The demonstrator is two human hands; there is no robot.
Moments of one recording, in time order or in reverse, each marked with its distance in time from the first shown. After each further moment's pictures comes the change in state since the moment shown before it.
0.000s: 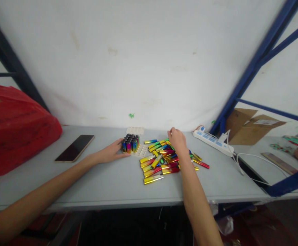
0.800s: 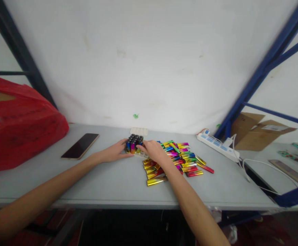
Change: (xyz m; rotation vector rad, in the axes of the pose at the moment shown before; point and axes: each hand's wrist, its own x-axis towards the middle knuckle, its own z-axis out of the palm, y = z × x) left_hand 0.000 -0.001 0.002 0.018 0.017 0.065; right_hand -0.048 -0.110 0.011 0.036 -0.247 -0.564
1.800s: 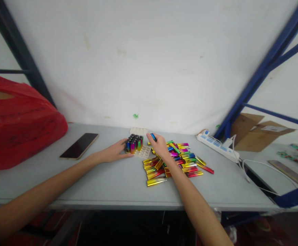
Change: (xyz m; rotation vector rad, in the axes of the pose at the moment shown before) left_hand 0.001 0.003 0.000 -0.012 -0.019 -0.033; right_hand 0.009 0.033 0.019 0.794 0.442 0.144
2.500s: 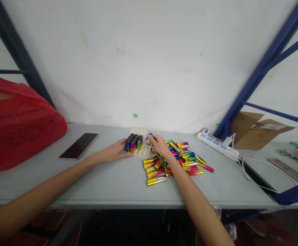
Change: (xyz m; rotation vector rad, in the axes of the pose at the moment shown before) left_hand 0.001 0.003 -0.001 -0.017 0.023 0.000; right_hand 0.003 0.009 -0.003 0.199 -0.242 0.072
